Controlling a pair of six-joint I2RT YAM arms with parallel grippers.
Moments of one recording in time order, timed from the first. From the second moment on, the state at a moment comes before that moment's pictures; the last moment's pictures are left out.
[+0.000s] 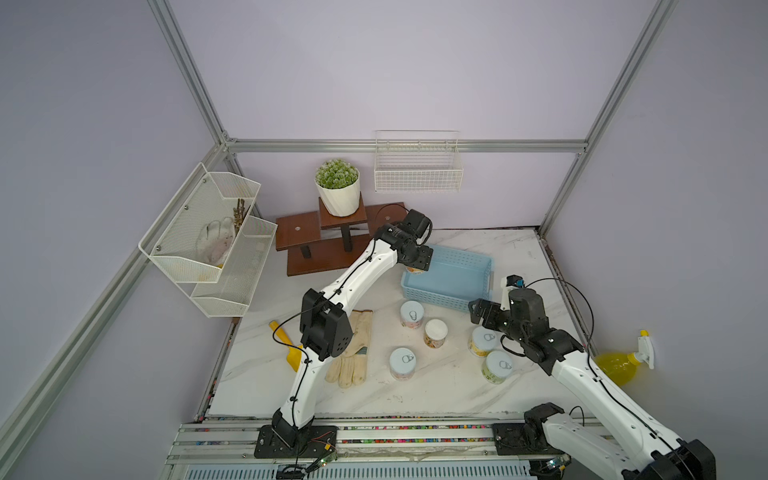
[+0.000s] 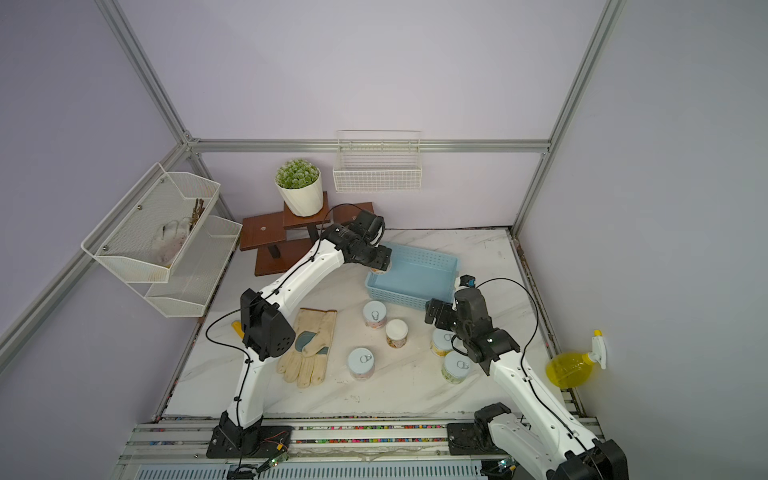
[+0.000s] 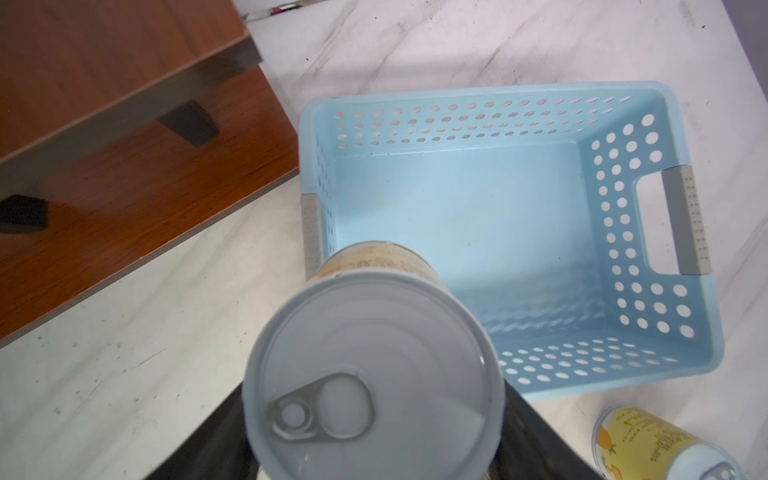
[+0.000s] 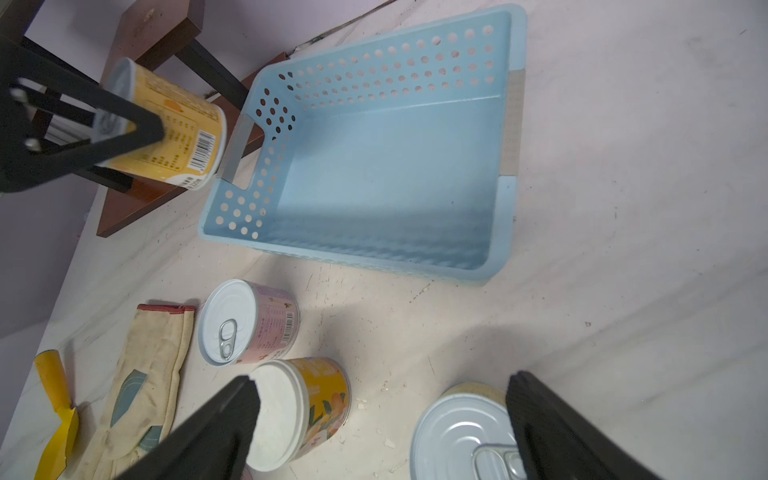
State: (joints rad) left arm -0.63 2.28 2.35 -1.04 -0.10 -0.26; right arm 0.31 0.93 0.67 -0.37 0.02 0.53
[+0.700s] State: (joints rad) left arm -0.66 2.48 2.40 -1.02 -0.08 -0.25; right arm 0.31 0.81 0.65 -0.36 0.11 0.53
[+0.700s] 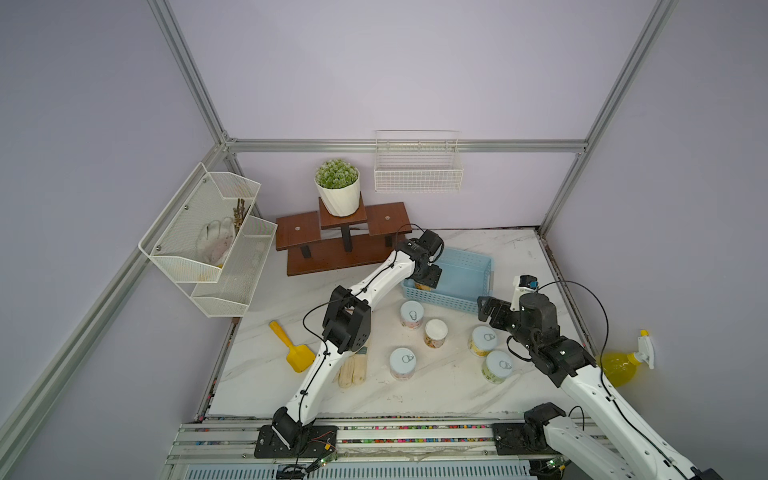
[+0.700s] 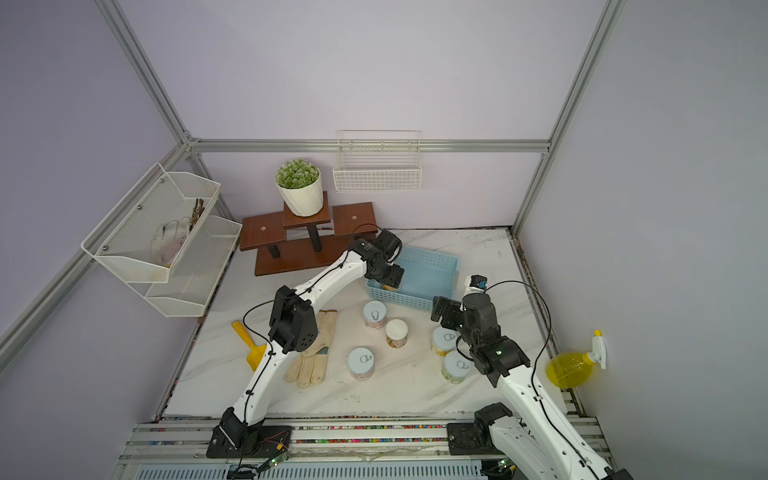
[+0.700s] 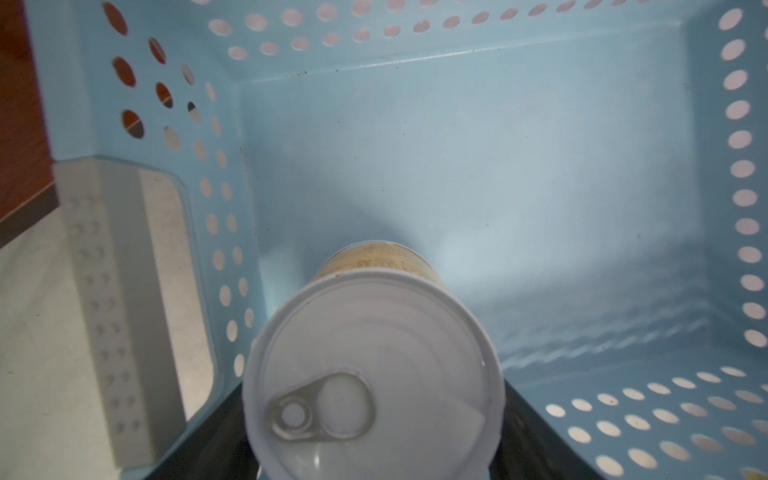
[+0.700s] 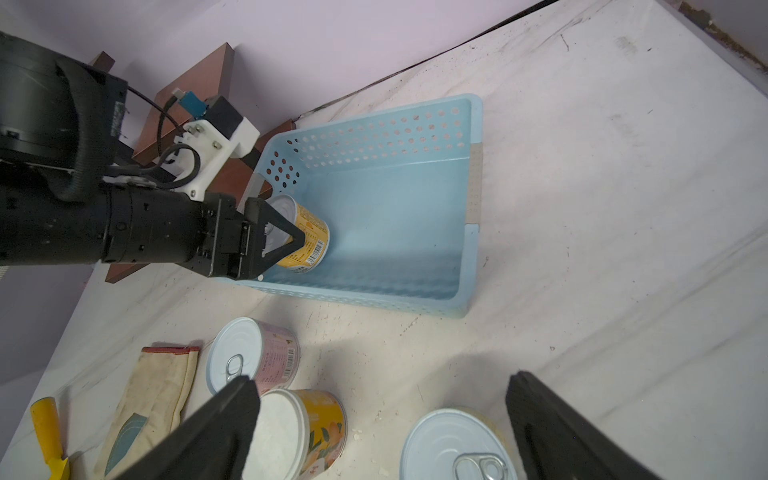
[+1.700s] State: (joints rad) left arm -0.67 2.19 2.28 -0.91 -0.04 -0.26; right arm 0.45 0.99 0.71 -0.43 -0.04 0.42
